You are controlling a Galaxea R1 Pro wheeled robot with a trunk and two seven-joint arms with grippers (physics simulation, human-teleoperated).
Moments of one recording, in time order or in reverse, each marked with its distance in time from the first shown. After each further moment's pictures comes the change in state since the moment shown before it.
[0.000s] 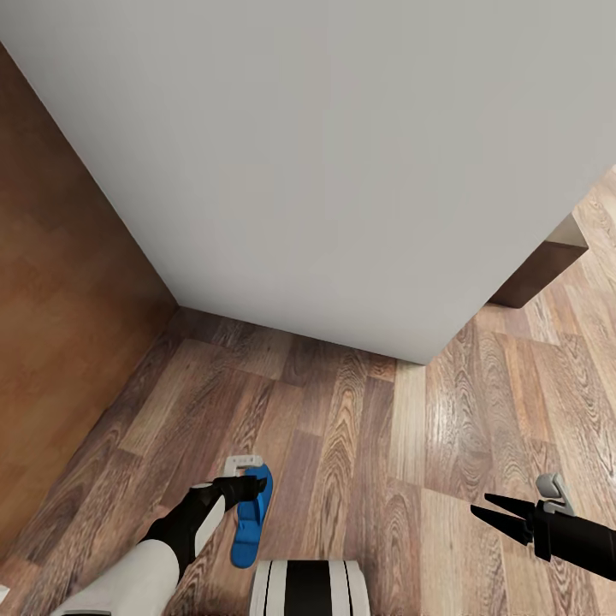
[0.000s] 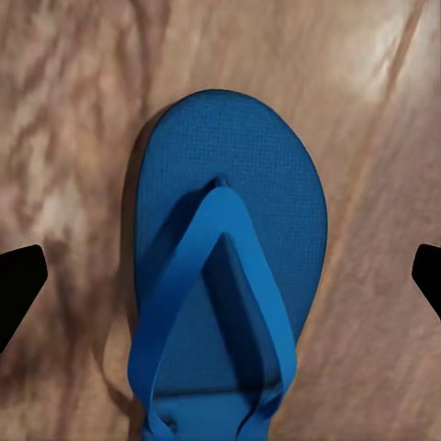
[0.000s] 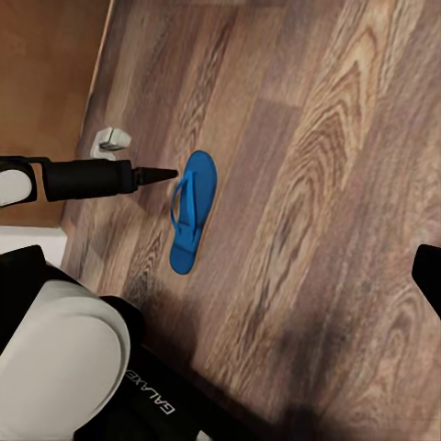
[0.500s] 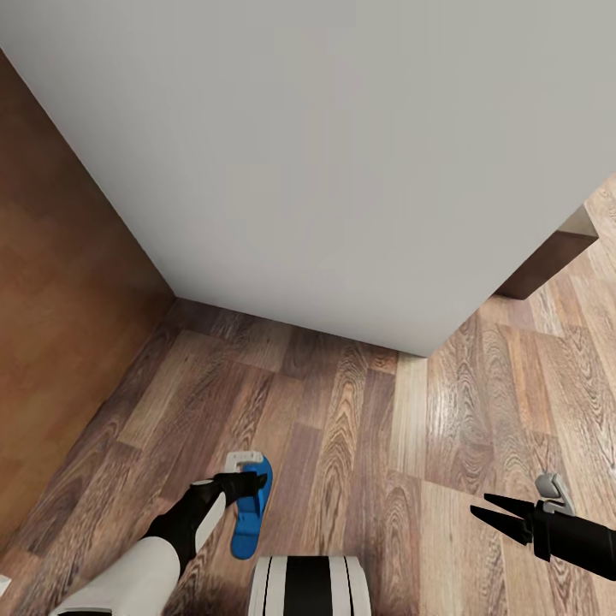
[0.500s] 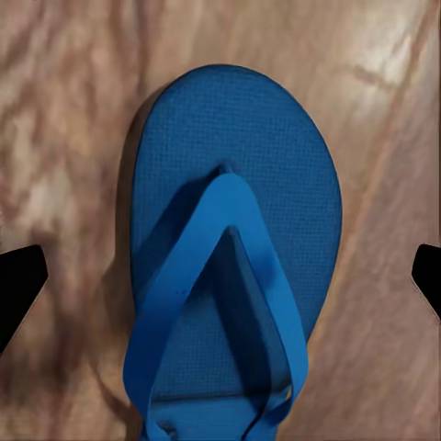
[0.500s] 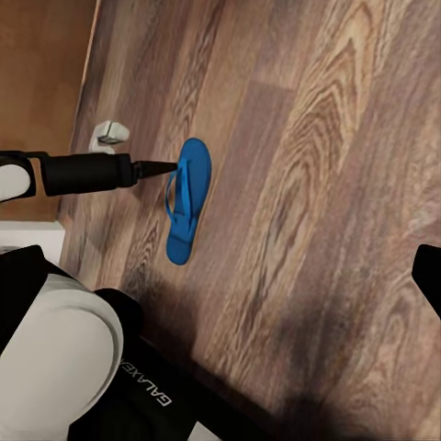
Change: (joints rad) left arm -0.006 -0.001 0.000 -0.010 -0.001 -0.003 0.000; right arm 0.000 0.000 0.002 0.000 0.001 0.000 -0.001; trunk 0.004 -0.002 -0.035
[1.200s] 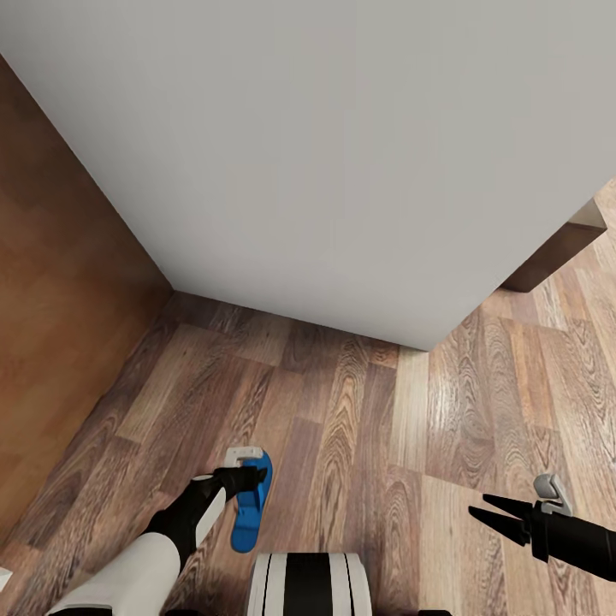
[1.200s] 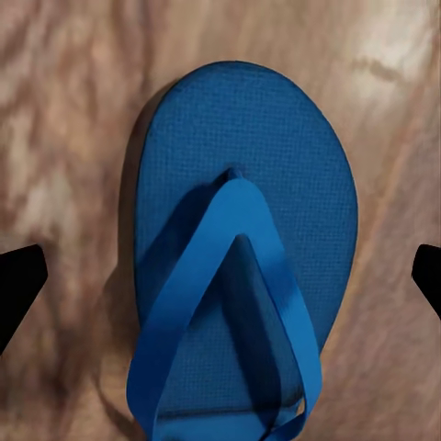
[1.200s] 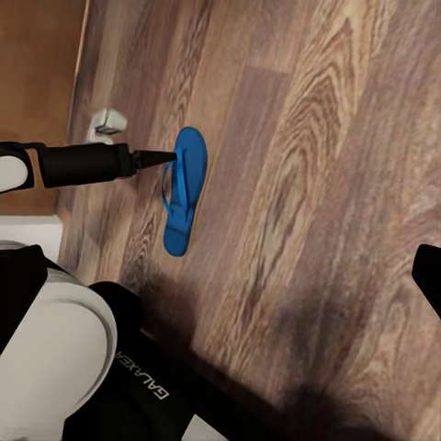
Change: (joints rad) left arm -0.009 0.001 -0.003 -0.013 0.000 -0.001 0.003; right arm 0.000 0.004 0.004 0.001 0.005 -0.004 0.000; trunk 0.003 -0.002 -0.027
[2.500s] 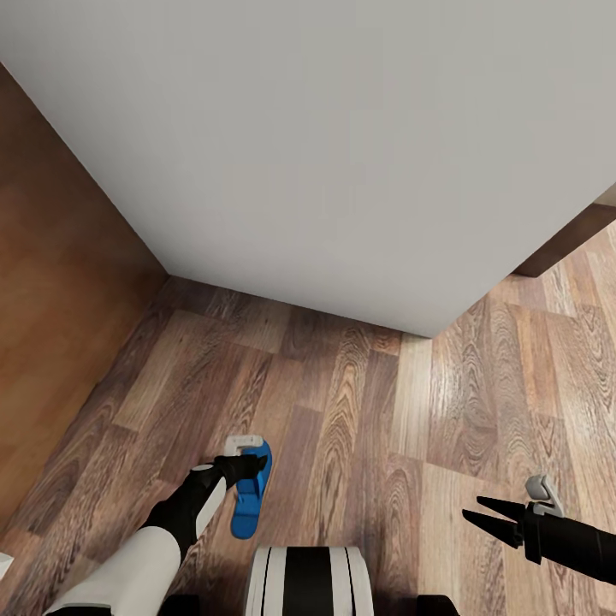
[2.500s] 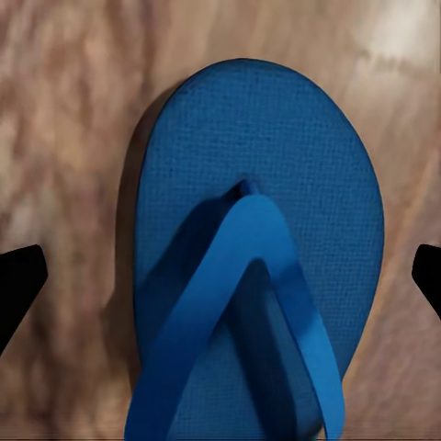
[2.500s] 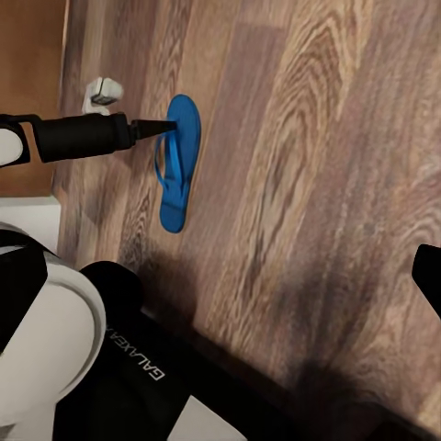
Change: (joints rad) left arm -0.006 0.000 -0.004 -0.061 0.000 0.010 0.001; right arm -0.001 0.003 0.031 0.001 0.006 -0.006 -0.008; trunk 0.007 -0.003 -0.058
